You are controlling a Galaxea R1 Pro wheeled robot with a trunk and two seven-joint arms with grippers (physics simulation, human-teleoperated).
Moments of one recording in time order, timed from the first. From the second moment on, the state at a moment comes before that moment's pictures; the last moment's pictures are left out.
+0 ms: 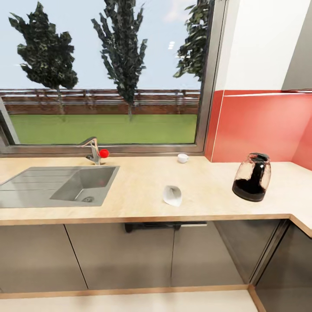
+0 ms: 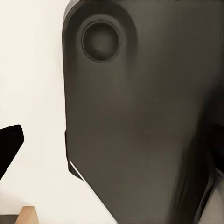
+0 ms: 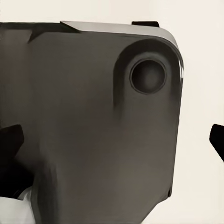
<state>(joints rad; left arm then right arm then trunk) 0.00 -0.01 0.03 -0.02 0.00 0.00 0.00 0.00 0.04 0.00 -0.08 0.00 0.00 0.00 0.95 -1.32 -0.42</state>
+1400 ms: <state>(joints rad) -0.04 0.00 0.03 -0.05 0.00 0.00 0.00 0.00 0.04 0.00 -0.16 0.00 -0.02 0.00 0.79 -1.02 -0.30</state>
